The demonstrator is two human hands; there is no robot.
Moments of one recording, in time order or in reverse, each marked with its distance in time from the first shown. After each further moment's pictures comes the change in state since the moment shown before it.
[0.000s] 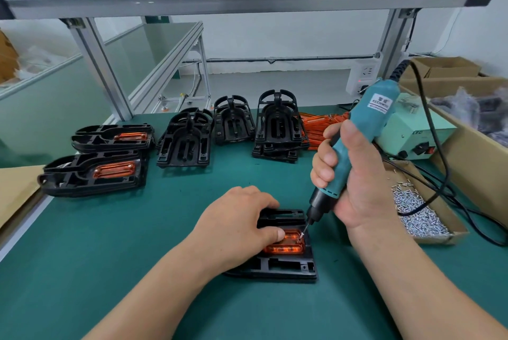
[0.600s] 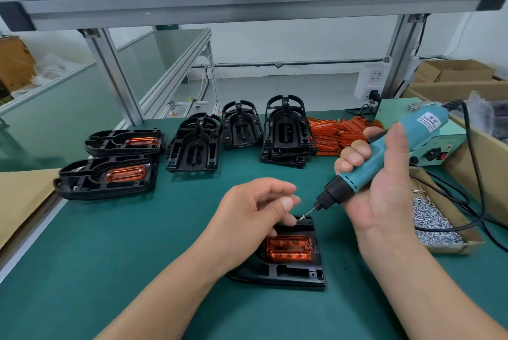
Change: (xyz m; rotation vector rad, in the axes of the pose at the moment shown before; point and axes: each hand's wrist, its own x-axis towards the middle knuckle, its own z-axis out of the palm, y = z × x) left_hand -0.005 0.011 -0.004 -0.905 0.111 -0.031; right_hand 0.004 -0.001 -0.002 0.294 0.250 -0.122
